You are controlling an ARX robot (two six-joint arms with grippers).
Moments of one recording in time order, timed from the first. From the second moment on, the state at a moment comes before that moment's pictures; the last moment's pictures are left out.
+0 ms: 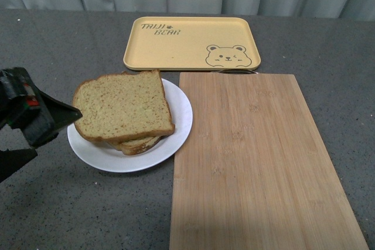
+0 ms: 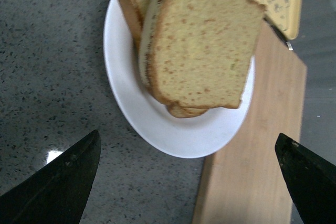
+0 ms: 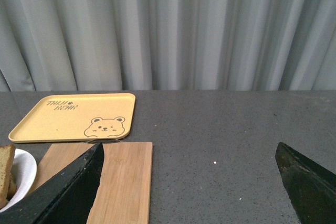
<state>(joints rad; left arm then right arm) -0.12 1.56 0.31 0.59 0.21 -0.68 0.00 0.00 0.00 0.00 0.00 0.00</state>
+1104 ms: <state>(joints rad) -0.18 1.99 0.56 0.52 0.22 -0.62 0.00 0.00 0.00 0.00 0.00 0.00</state>
